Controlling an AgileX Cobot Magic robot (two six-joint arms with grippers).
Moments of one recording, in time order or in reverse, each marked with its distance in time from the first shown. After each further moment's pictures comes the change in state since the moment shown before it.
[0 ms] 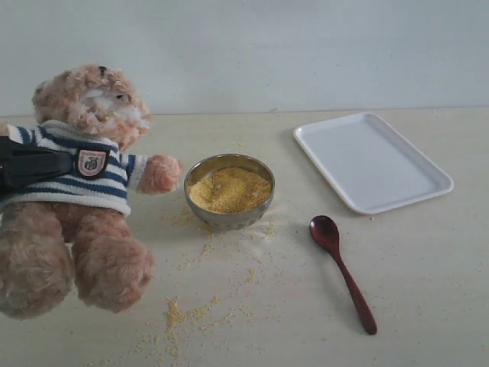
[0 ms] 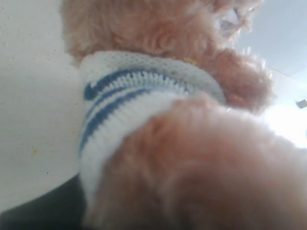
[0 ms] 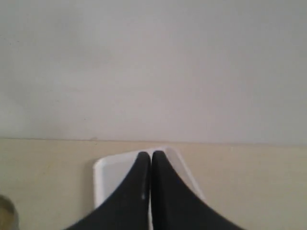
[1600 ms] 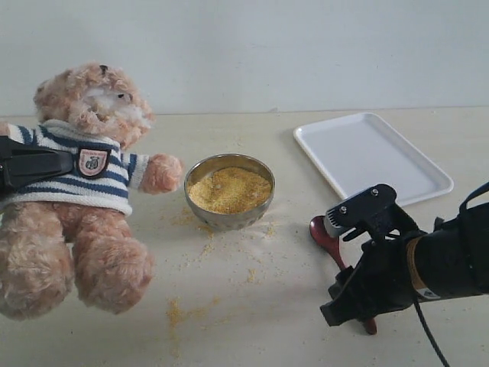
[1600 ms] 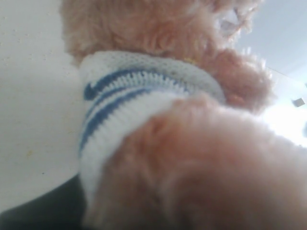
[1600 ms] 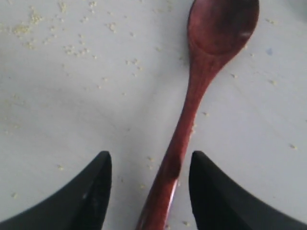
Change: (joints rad) left arm 0.000 0.000 0.000 0.000 0.013 0.002; right arm 0.549 0.644 -0.045 -0.603 0.265 0.509
